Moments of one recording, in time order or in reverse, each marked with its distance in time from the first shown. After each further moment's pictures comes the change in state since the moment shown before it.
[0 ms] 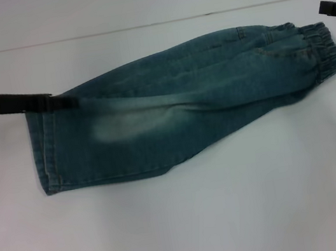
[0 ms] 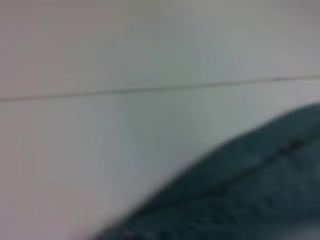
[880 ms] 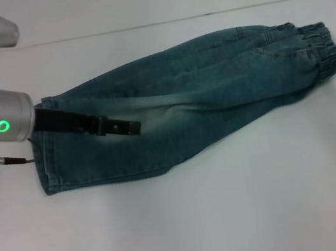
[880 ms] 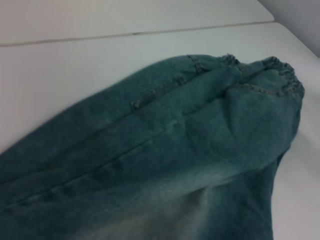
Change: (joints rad) left arm -0.022 -0.023 0.062 -0.014 -0.113 0.250 0.090; right arm -0.124 -0.013 0.061 -0.013 0.032 -0.195 0.006
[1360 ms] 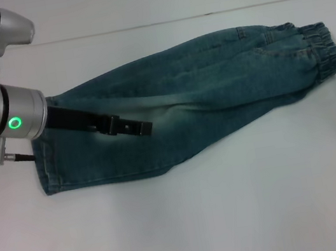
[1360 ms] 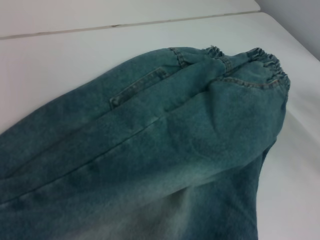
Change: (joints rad) left arm -0.020 -0.010 0.024 -0.005 0.000 0.003 -0.009; right arm 0.002 -0.065 -0.012 0.095 -0.045 0.005 -0.008
